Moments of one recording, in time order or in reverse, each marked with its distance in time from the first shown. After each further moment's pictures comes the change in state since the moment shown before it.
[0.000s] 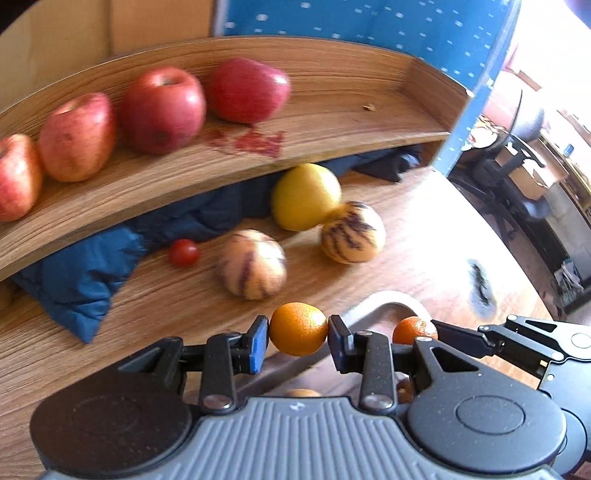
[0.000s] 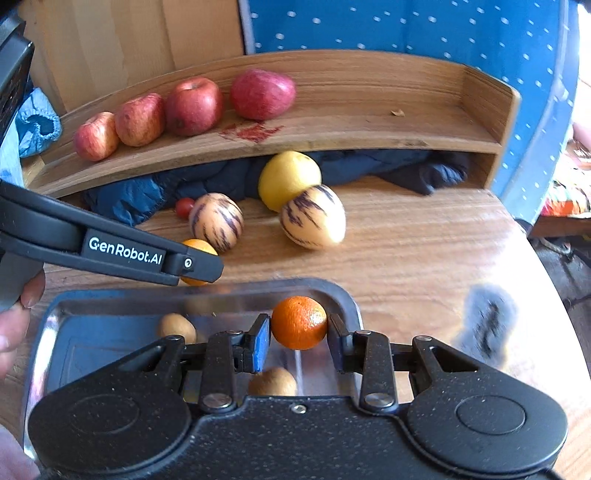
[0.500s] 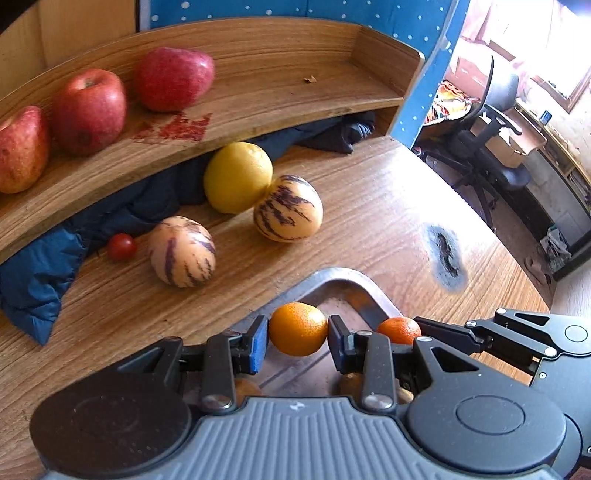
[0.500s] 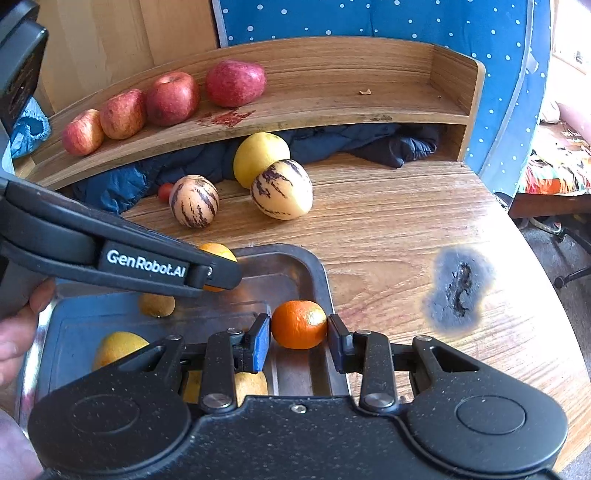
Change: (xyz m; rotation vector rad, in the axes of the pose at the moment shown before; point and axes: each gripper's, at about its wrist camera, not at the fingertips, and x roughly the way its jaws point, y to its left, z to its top) left arm 0.012 -0.040 -0.005 0.084 0.046 -0.037; right arm -0.014 -0.017 -0.019 0.042 0.019 -0.018
